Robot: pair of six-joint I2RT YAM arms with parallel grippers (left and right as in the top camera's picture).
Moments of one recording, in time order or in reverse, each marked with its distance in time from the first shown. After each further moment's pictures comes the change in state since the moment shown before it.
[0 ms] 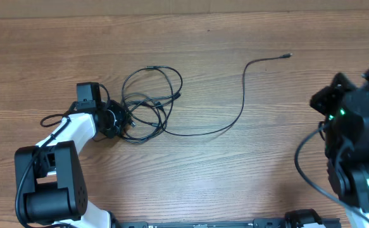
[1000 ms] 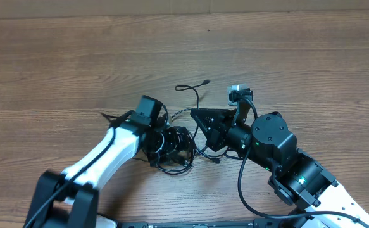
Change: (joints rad) left arm -0.499 -0.189 -0.039 -0.282 0.245 0.153; right arm 0.612 0.068 -0.238 0.478 -0.550 0.165
